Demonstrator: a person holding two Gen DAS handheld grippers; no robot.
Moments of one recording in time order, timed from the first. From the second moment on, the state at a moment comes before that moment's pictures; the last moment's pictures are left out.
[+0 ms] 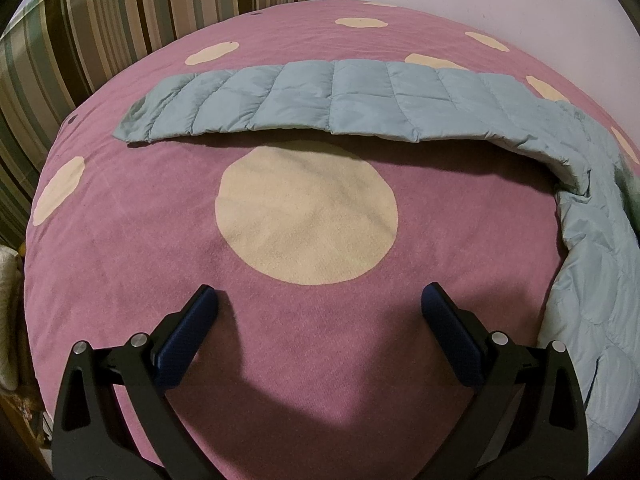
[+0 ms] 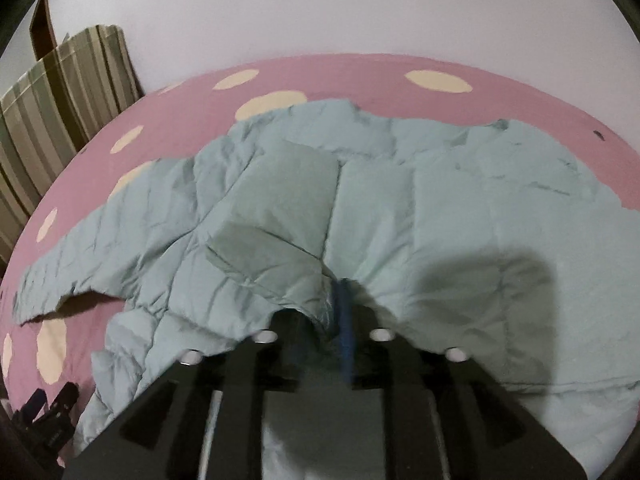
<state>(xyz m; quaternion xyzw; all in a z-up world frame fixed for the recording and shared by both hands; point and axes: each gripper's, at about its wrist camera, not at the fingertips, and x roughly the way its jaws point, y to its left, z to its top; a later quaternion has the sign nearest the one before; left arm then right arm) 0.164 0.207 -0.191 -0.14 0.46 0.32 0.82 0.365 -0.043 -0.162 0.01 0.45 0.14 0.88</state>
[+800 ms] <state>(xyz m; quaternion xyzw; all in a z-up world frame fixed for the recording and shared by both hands) 0.163 0.207 -0.191 -0.14 0.46 0.32 0.81 0.417 -0.317 -0.132 0.10 0.43 -0.07 0.90</state>
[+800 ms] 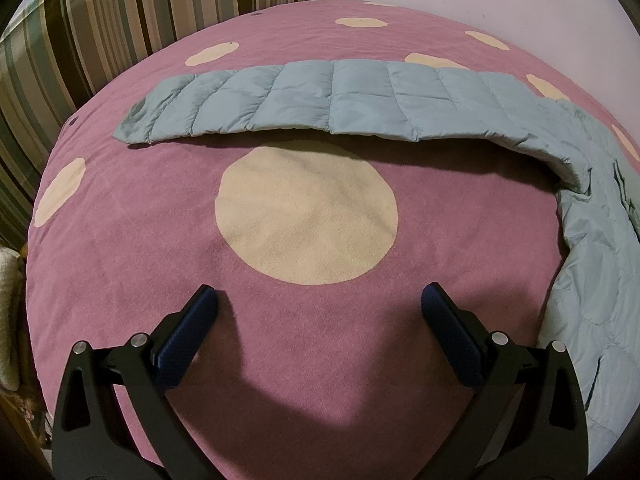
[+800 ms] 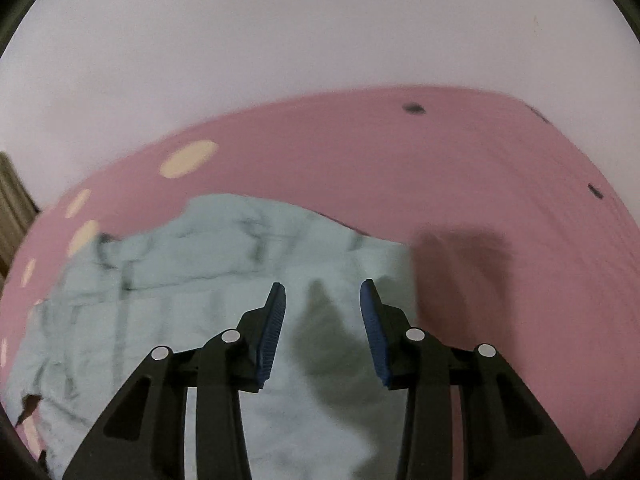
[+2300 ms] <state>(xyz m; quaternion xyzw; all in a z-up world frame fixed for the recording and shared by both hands) 0.162 0.209 -0.191 -0.14 0.46 0.32 0.81 0.313 -0.245 -0.135 0.06 0.42 -0.02 0.91</state>
